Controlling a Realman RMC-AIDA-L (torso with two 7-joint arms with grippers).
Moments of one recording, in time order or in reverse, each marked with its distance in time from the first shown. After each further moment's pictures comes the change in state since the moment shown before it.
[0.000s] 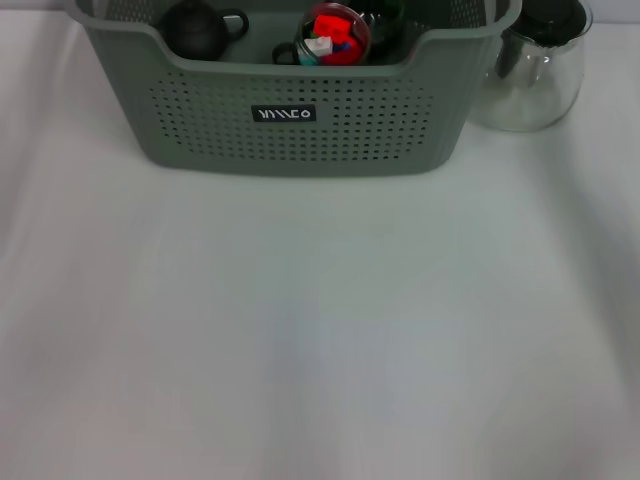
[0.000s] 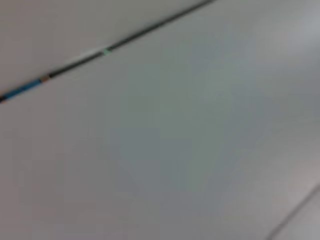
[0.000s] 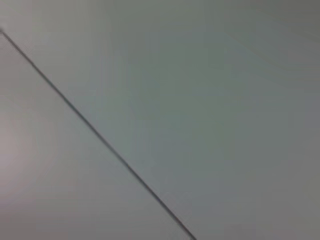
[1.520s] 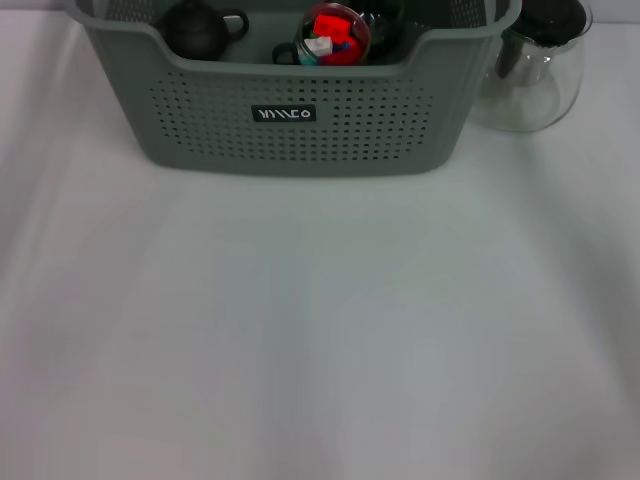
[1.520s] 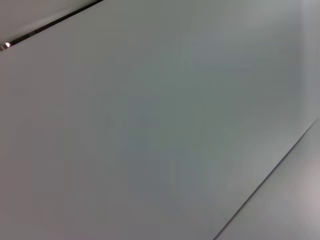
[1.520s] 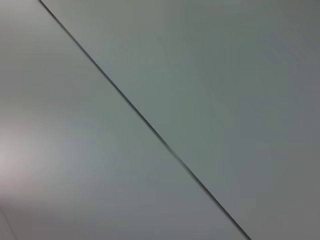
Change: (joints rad) left arm -0.009 0.005 0.051 0.016 0.006 0.035 0.008; right arm -0.014 -0.003 -0.034 -0.005 -0.001 -0.177 -0.001
